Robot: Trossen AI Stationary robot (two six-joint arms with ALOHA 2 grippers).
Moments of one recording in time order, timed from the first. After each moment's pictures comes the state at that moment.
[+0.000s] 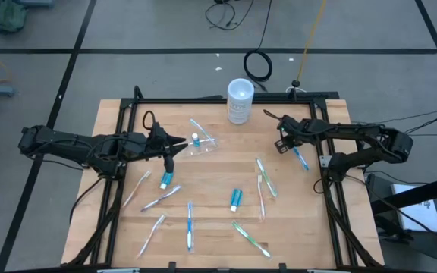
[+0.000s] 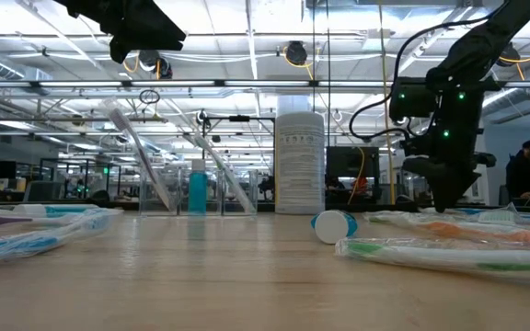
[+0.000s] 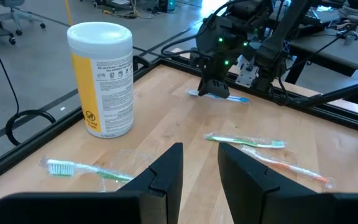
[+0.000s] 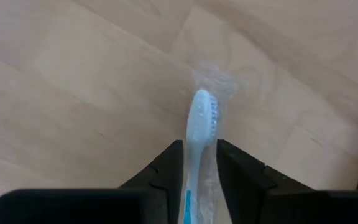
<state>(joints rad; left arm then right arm) -0.09 0.90 0.70 -0.11 -0.42 -0.29 -0.58 1.29 0.56 -0.58 0.23 0.47</state>
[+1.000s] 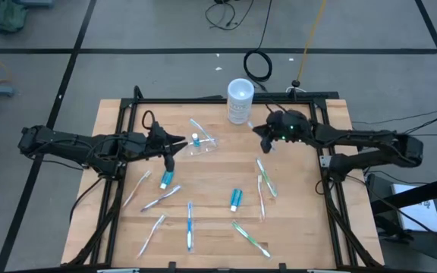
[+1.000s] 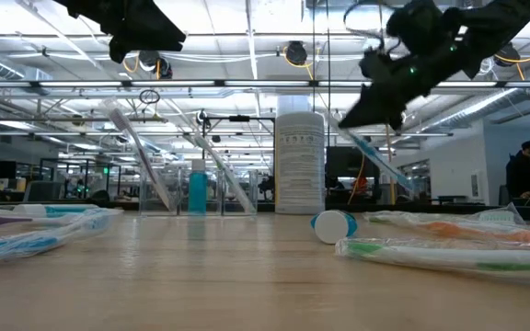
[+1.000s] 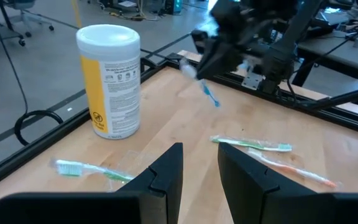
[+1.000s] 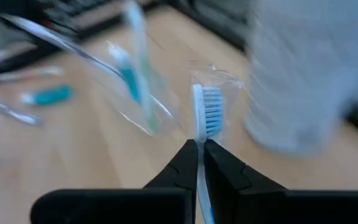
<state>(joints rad) -0.09 0.90 0.70 -0.11 -0.45 -0.29 -0.38 1.13 0.58 0.15 -0.03 0.19</state>
